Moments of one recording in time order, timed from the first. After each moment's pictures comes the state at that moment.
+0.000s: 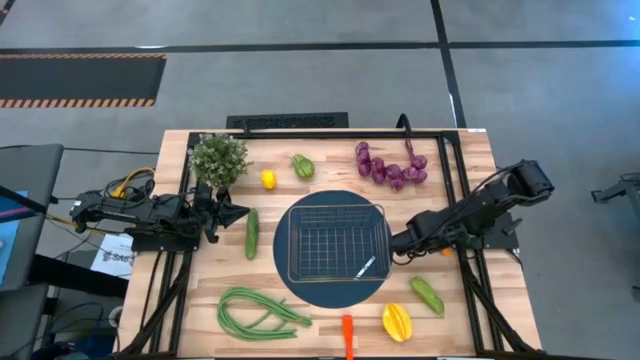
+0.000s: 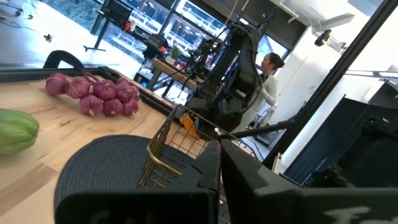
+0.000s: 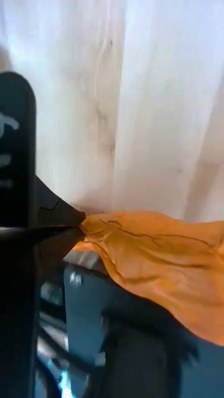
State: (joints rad) left arm -0.15 0.08 0.01 0.17 -0.23 -0.54; right arm 0.30 1.49 0.73 -1.23 -0.08 1.61
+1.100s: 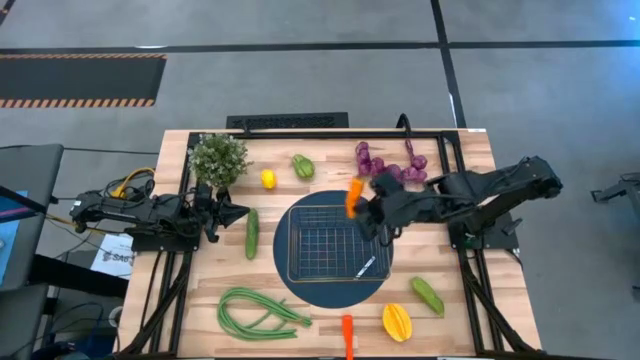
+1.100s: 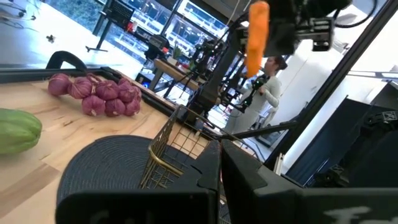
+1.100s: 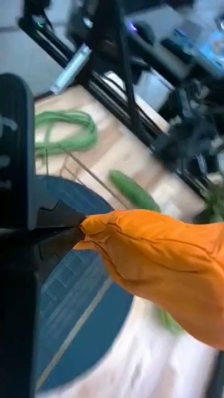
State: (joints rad) left arm -0.15 0.08 0.01 0.17 -0.24 -0.54; right arm 0.29 1.43 1.53 -0.83 0.43 0.99
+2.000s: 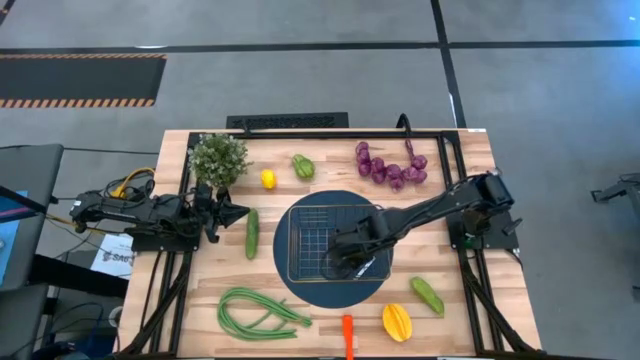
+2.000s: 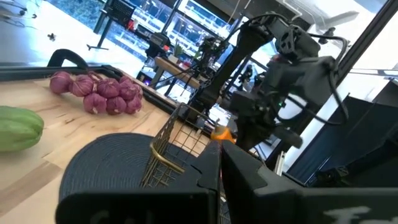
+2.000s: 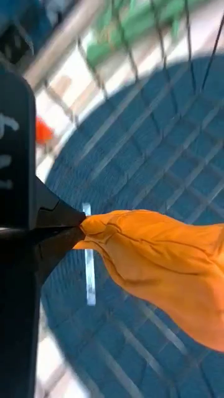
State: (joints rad) left arm -0.15 0.08 0.01 0.16 -0.24 -0.54; right arm 0.27 1.84 1.53 -1.03 -0.01 1.16
